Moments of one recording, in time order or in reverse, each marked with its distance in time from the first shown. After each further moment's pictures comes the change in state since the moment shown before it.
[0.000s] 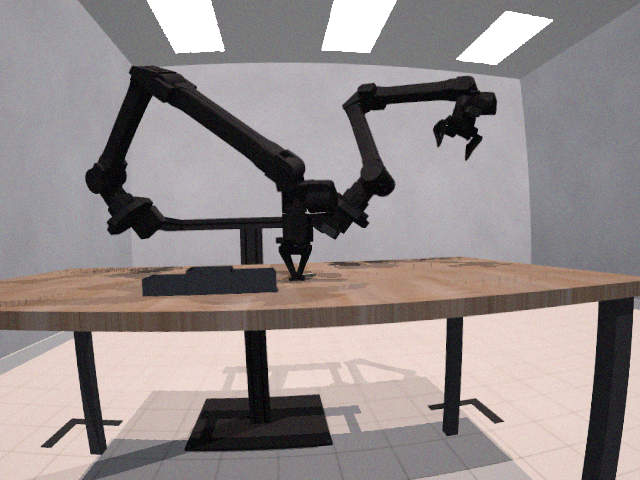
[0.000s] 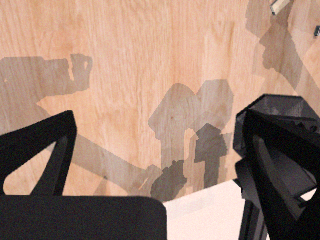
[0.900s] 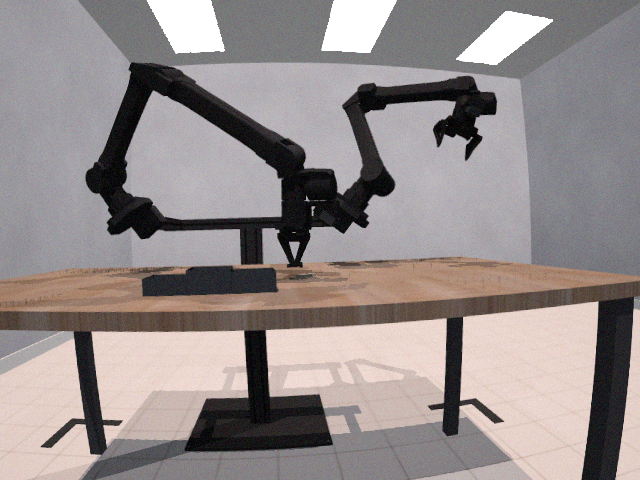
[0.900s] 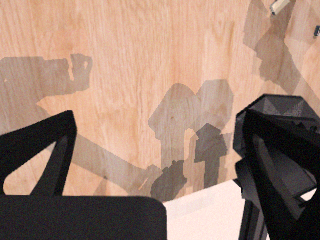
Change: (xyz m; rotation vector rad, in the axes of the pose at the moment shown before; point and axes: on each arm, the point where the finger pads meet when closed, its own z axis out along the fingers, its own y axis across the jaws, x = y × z) left arm 0.000 0.000 0.000 0.000 0.000 0.000; right arm 0.006 0.007 -0.030 -0.001 0.021 -0.020
